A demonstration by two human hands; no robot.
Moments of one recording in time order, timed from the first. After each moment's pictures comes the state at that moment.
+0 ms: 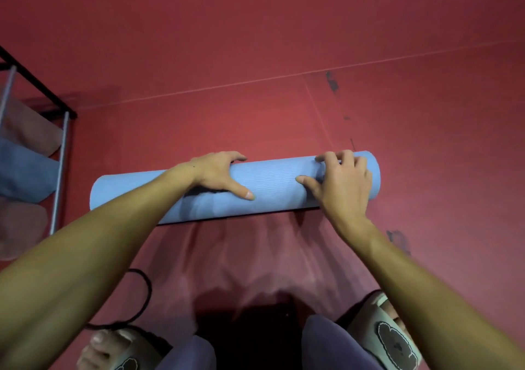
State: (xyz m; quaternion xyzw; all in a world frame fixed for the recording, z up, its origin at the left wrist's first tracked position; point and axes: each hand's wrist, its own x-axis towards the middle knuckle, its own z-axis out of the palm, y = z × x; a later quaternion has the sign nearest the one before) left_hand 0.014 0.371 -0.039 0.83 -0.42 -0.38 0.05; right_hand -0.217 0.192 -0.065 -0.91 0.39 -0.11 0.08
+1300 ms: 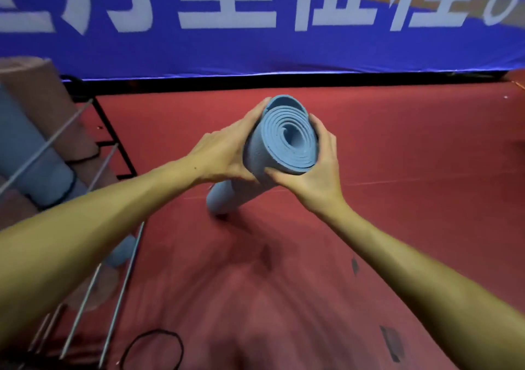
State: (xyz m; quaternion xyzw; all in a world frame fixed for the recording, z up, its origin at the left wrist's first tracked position) left_hand -0.001 0.404 0.308 0.83 -0.52 0.04 0.21; right_hand -0.142 0.235 0.244 -0.78 0.09 -0.41 0.46
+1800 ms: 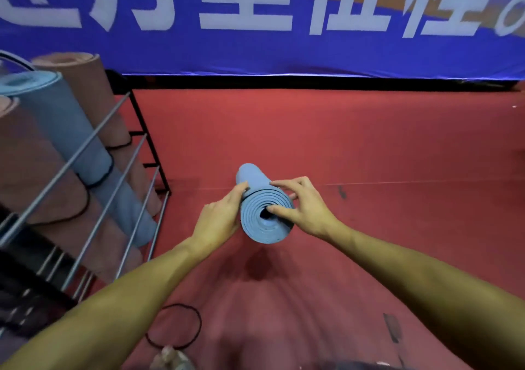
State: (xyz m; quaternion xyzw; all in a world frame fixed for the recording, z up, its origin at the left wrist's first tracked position) left_hand -0.044 0.498 0.146 0.90 -0.38 0.07 0.19; right_hand -0.162 0.281 0.192 -0.91 0.05 -0.14 0.39
